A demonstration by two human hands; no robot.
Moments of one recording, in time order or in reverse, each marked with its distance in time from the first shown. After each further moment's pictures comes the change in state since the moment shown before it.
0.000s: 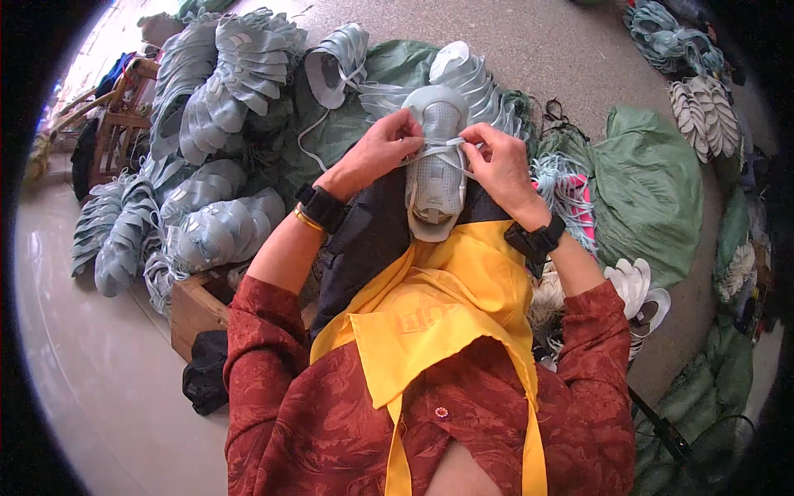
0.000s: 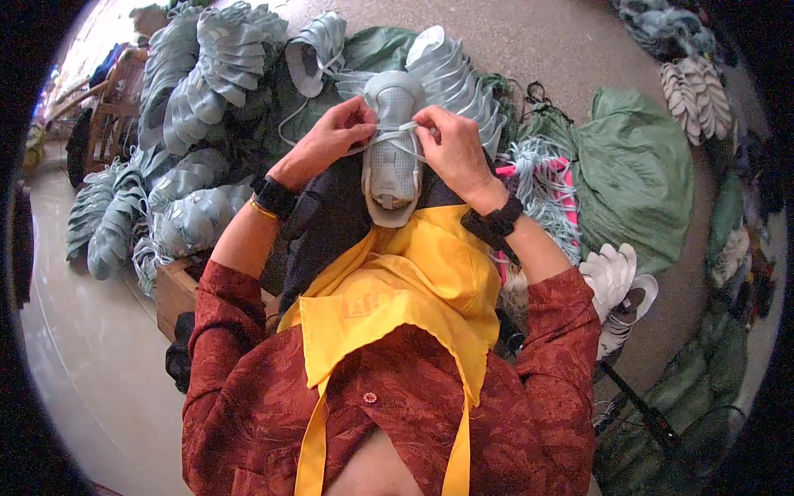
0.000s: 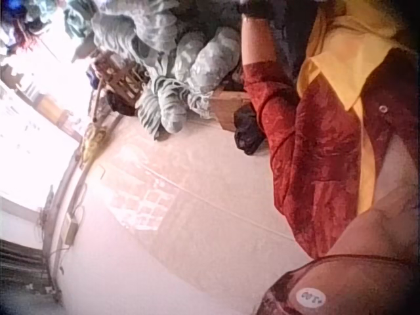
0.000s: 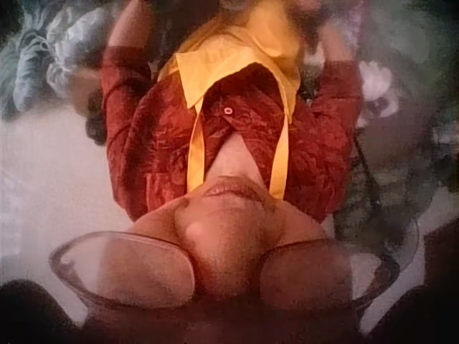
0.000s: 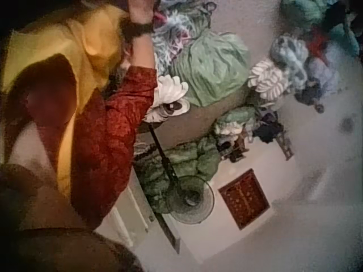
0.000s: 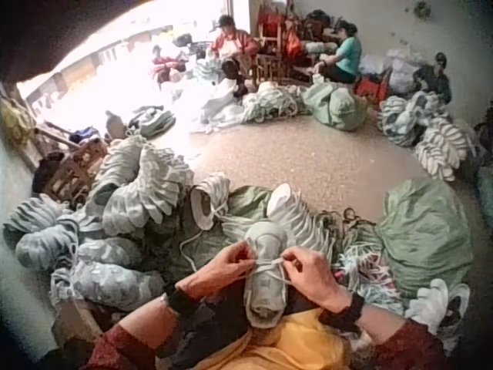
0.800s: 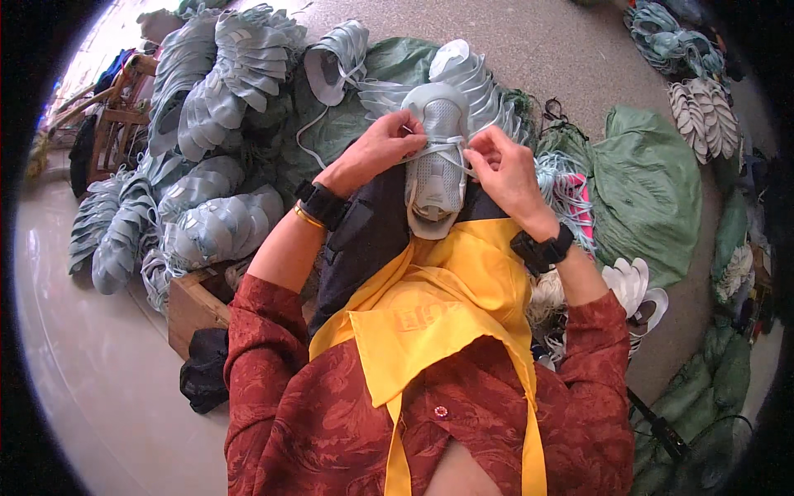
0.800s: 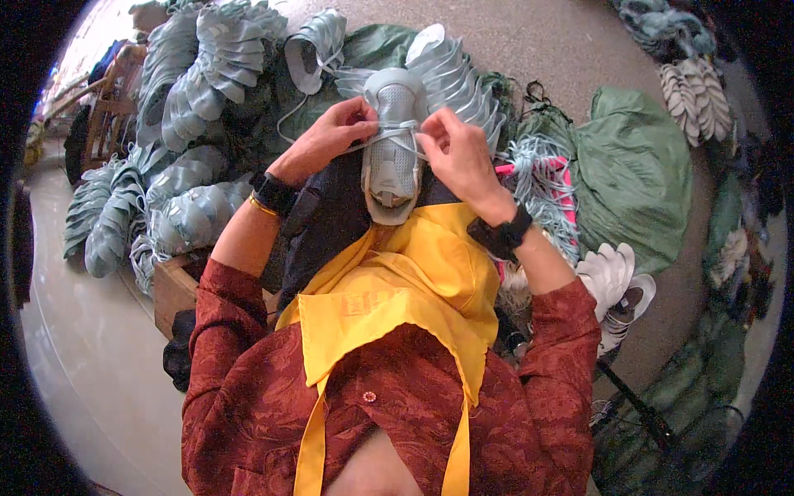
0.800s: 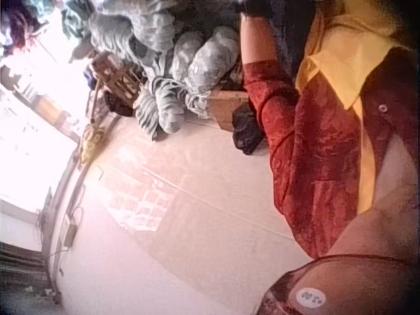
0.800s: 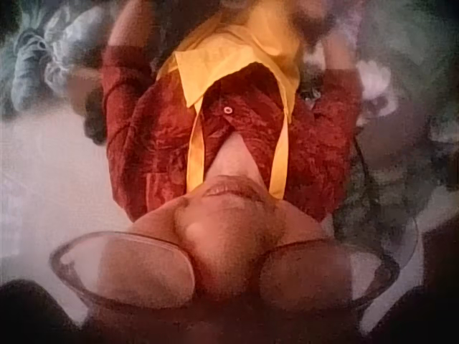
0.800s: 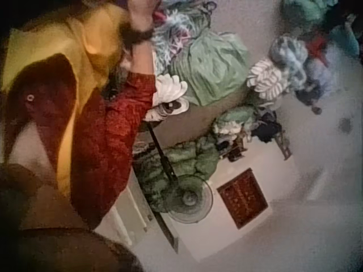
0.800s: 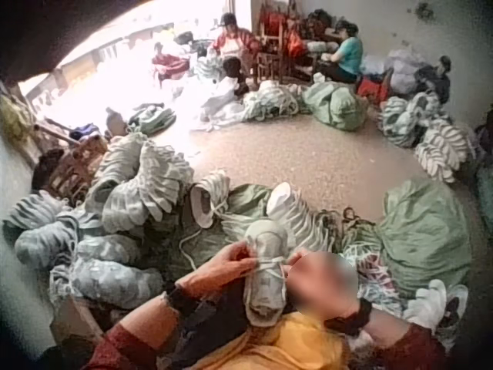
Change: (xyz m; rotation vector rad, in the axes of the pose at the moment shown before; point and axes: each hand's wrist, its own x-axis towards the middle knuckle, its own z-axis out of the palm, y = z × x) left_hand -0.004 0.009 0.001 0.098 -0.033 -0.051; right_hand -0.014 -0.009 -0.008 0.130 -0.037 0.169
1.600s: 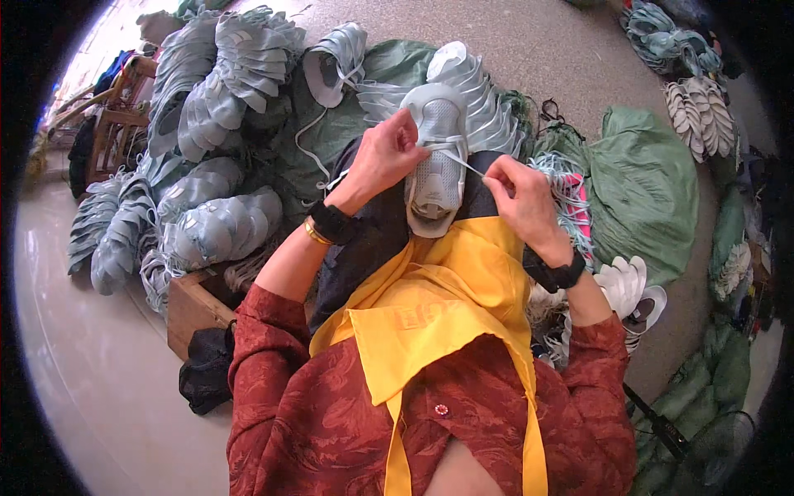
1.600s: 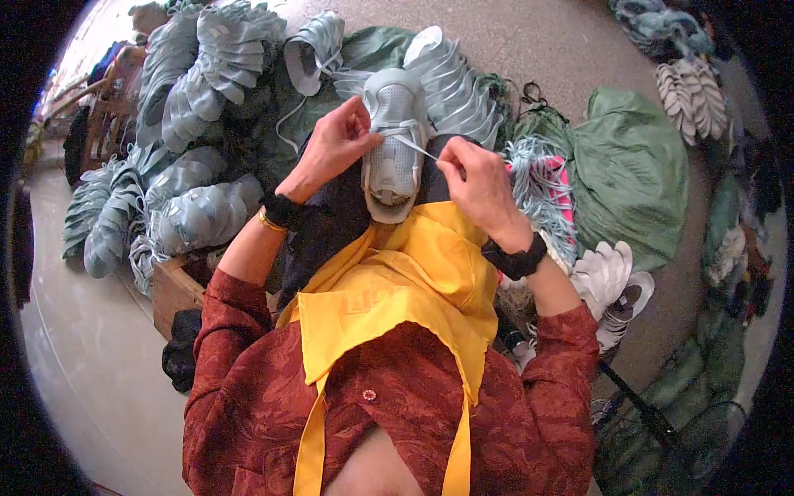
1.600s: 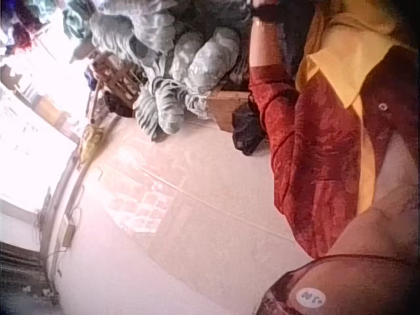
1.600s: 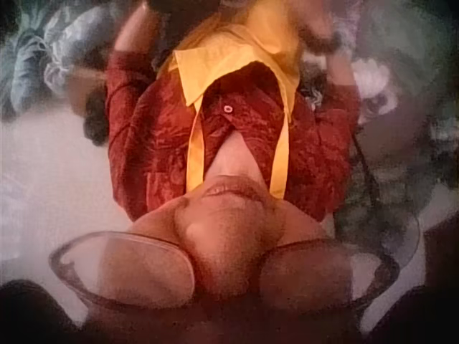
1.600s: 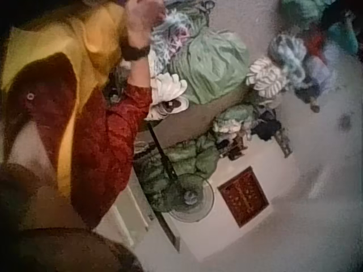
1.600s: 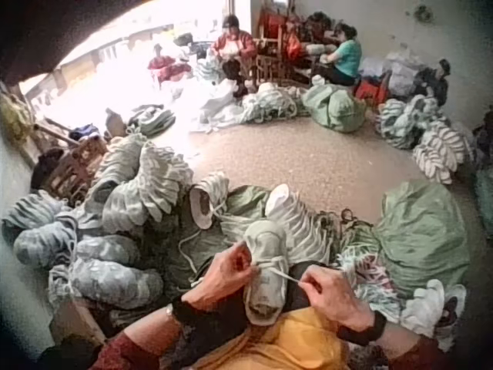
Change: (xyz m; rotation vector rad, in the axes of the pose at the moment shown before) left_hand -0.016 0.003 0.019 0.404 0.290 0.170; right_hand -0.038 -0.019 -0.031 -0.260 -0.064 -0.089
